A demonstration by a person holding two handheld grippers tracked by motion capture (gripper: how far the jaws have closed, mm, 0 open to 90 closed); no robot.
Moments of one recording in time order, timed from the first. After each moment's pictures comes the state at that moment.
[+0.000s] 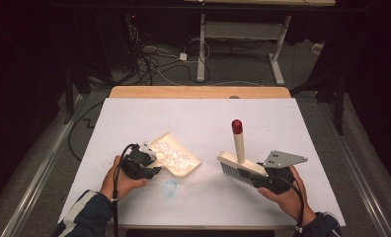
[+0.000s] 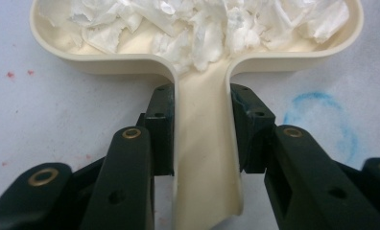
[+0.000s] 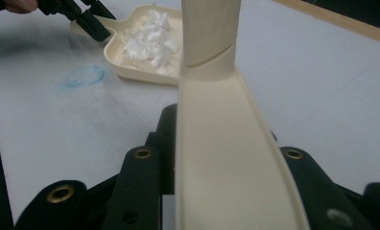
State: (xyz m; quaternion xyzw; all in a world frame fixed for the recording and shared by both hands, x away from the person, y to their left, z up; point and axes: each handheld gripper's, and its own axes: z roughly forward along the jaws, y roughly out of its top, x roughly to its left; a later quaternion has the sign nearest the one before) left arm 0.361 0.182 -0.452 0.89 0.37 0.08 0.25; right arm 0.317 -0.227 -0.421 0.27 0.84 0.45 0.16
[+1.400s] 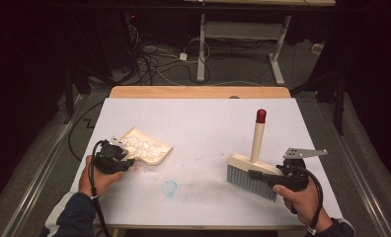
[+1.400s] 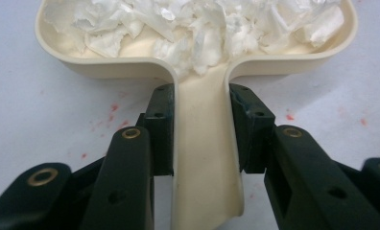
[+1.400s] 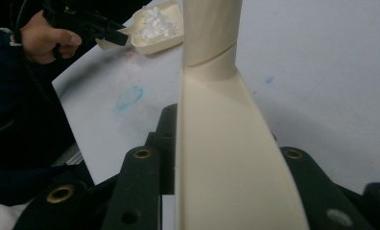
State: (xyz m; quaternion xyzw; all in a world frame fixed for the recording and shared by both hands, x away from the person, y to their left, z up) left arm 0.367 0.252 -0.452 0.83 0.48 0.13 0.25; right arm 0.318 -0.262 -0.413 0.38 0.78 0.49 0.00
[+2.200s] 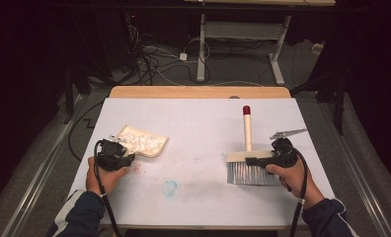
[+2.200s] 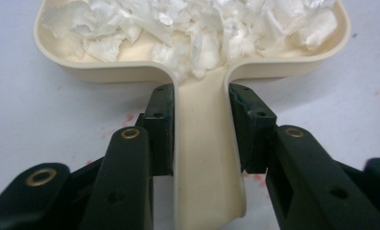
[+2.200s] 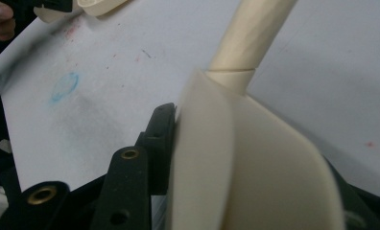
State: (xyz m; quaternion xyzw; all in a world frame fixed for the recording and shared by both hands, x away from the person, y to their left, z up) left arm 0.373 0.241 -0.461 0.77 0.55 0.14 0.28; right arm 0.396 -0.264 -0.434 0.41 0.82 0.40 -0.02
